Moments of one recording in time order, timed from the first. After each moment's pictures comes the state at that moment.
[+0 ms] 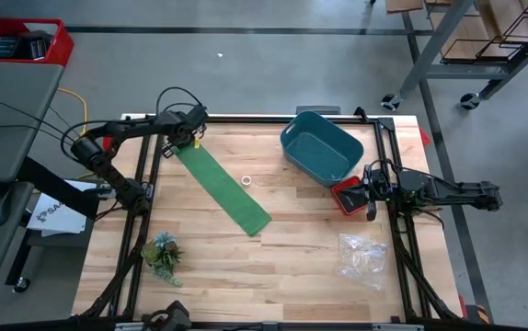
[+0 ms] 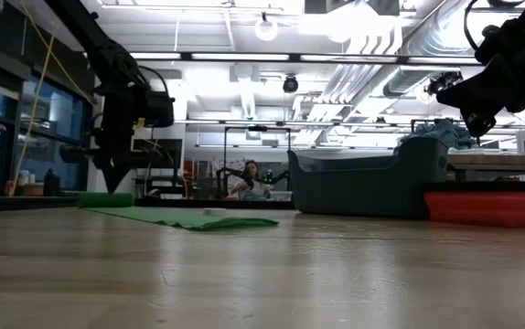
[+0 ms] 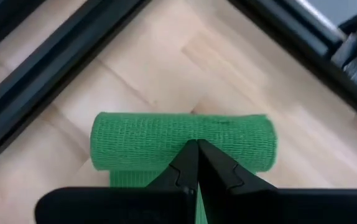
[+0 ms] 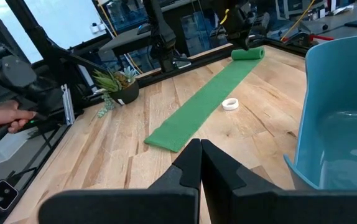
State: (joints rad) left arm 0.85 1.59 0.86 -0.69 -0.45 -1.42; right arm 0.03 0.03 0.08 -0.21 0.10 0.31
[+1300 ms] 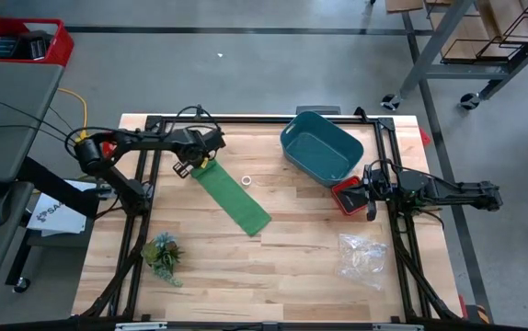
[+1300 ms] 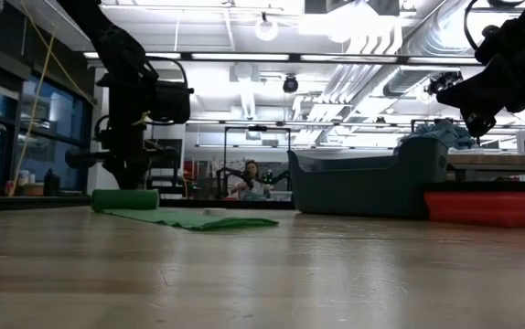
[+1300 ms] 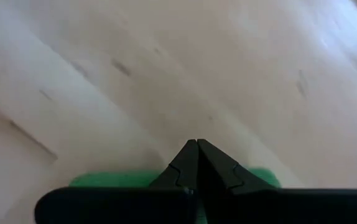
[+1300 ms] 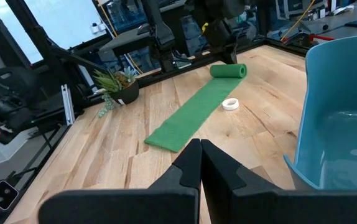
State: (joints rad) left arm 0.54 1.58 0.82 -0.69 -0.34 -1.76; right arm 0.03 0.03 0.08 -0.21 0.10 0.31
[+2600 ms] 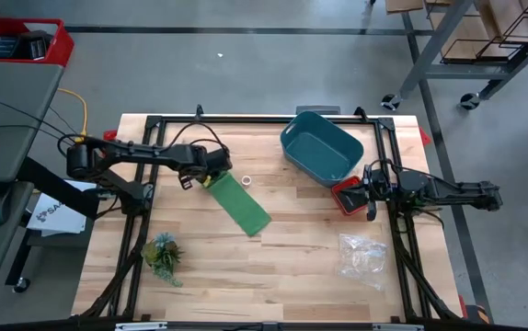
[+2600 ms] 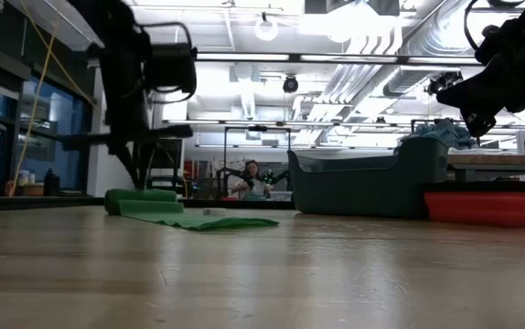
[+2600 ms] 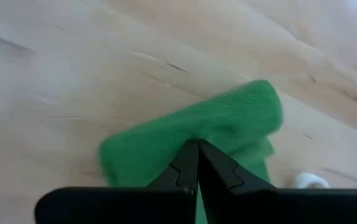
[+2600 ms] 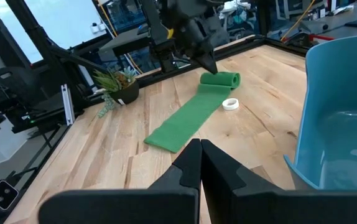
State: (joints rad) left arm 0.29 1.49 0.82 -0.66 -0.25 -1.66; right arm 0.03 0.03 0.08 -0.21 0.10 0.31
